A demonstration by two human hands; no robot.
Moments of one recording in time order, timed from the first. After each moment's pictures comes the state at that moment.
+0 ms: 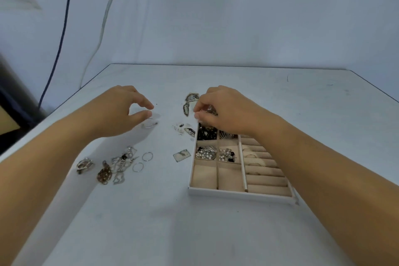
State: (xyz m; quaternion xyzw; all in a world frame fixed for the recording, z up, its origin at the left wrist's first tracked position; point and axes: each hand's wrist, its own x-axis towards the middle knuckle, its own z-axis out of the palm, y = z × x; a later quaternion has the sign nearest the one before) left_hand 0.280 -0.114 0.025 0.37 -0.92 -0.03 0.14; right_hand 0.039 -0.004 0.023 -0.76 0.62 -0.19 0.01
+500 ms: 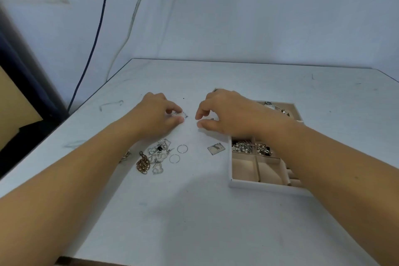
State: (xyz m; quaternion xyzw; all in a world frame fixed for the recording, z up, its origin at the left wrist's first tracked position) left_hand 0.286 -0.131 -0.018 0.40 -0.90 -0.10 0.14; right_hand 0.101 -0.024 0.018 -0.79 0.61 -0.10 0.02
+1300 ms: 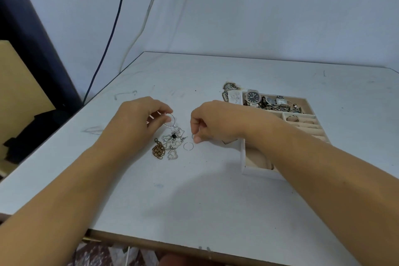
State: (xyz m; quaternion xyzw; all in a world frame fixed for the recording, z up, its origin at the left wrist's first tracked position) left_hand 0.349 -0.073 -0.021 0.40 -0.84 -0.11 0.34; right_hand 0.155 -0.021 0.015 -0.76 0.63 -0.03 0.19
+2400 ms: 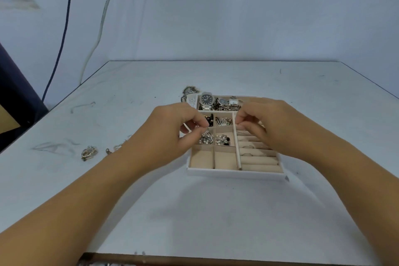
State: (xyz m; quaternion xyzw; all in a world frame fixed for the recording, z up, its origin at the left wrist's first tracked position) left_hand 0.233 0.003 0.011 0.22 -0.90 -0.21 0.31; right_hand 0.018 0.099 0.020 -0.72 0.65 -0.22 -0.01
